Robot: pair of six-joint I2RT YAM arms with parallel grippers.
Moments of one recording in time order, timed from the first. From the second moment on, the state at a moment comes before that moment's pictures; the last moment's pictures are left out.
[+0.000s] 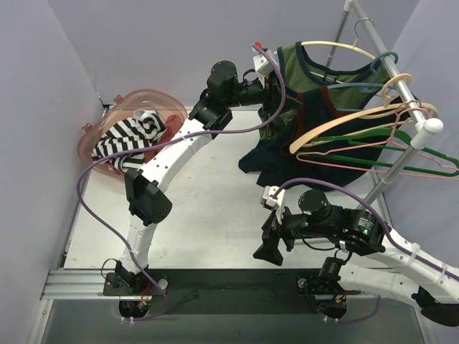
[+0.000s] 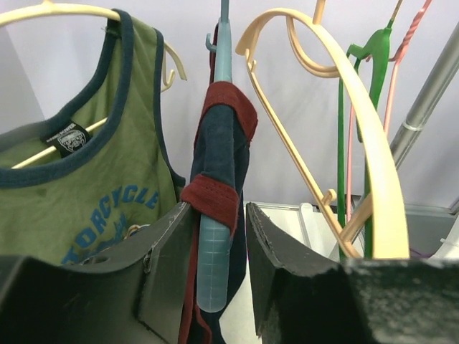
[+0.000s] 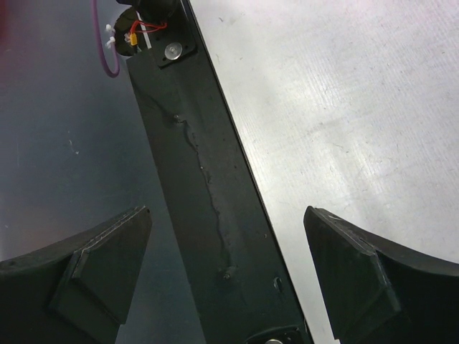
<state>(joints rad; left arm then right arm) -0.69 2.14 2.32 0.06 0.81 -0.26 1.06 0.77 0.94 -0.76 -0.30 0.12</state>
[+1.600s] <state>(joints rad) -0.73 2.10 2.24 0.30 0.68 -0.26 1.07 0.76 0.97 -0.76 -0.30 0.12</state>
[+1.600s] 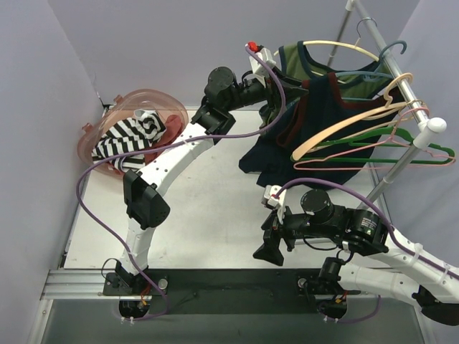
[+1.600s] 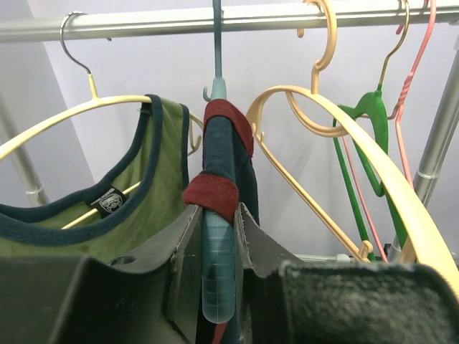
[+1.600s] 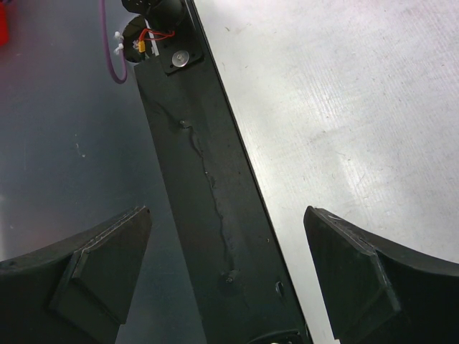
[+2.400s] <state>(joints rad) -0.74 2.01 2.22 0.39 0.58 -0.25 1.07 0.77 1.04 -0.75 -0.27 0.14</state>
